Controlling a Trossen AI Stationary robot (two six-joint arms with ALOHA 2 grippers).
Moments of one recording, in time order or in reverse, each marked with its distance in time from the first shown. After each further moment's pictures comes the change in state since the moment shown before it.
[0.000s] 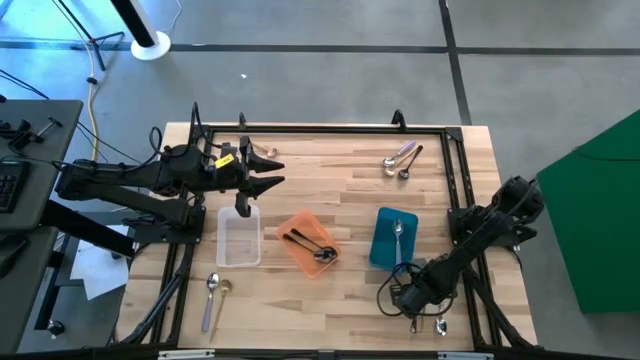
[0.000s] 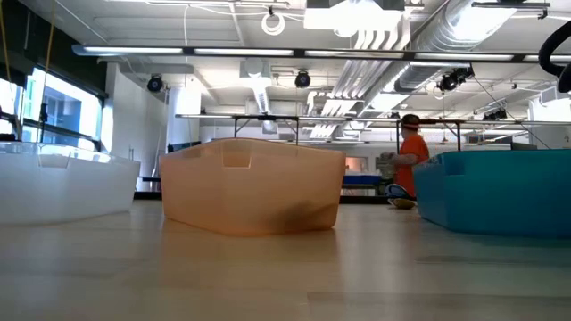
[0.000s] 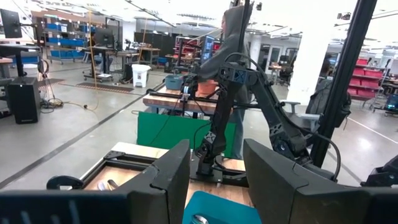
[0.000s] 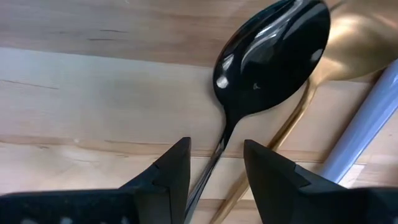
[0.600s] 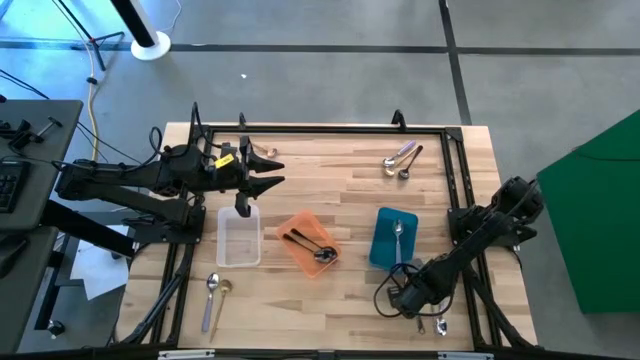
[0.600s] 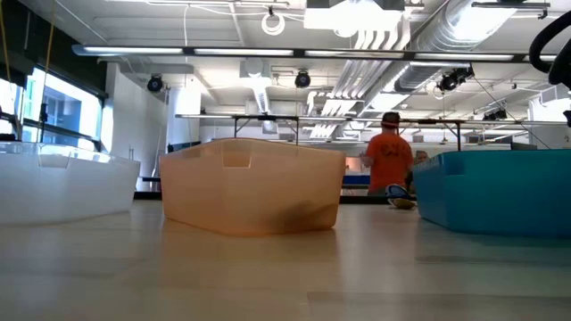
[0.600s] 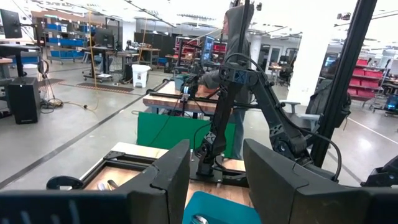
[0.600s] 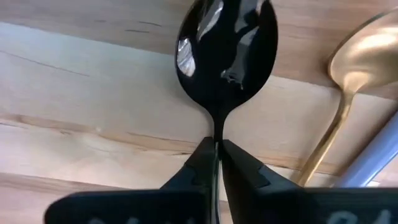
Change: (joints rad) left arm 0.000 0.000 0.000 0.001 0.000 0.000; right arm 0.000 0.010 -0.002 0.013 0.022 -0.090
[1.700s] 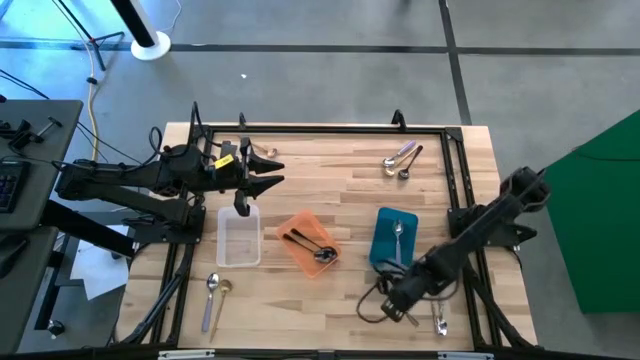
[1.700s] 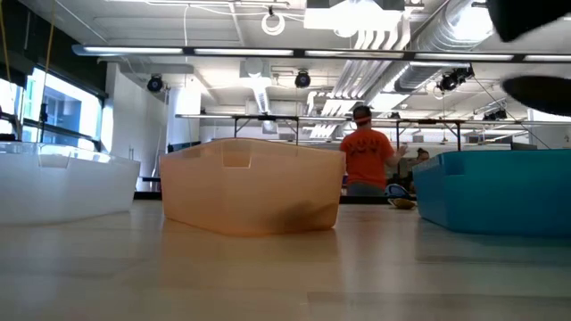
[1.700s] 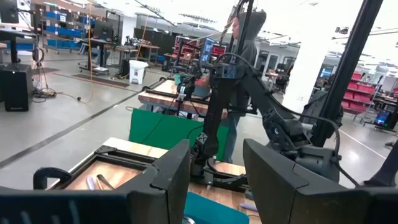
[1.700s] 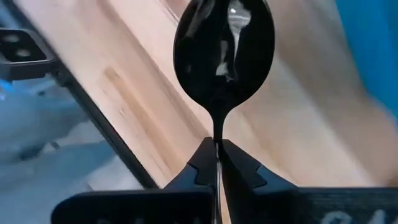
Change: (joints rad) left arm 0.000 0.000 0.000 0.005 0.000 -0.080; right arm -0.108 -0.138 0.158 0.014 0.135 -0.798
